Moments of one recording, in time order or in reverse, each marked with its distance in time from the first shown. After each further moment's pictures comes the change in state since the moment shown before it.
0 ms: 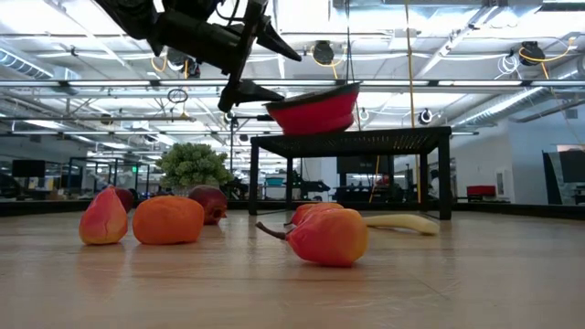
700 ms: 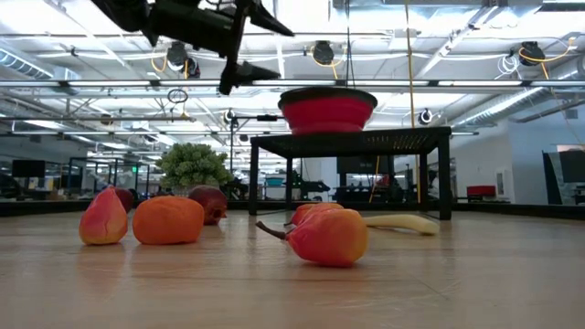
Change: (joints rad) left arm 0.033 -0.082 0.000 0.040 0.026 0.049; right arm -0.044 -0.006 0.000 0.087 -0.012 0.087
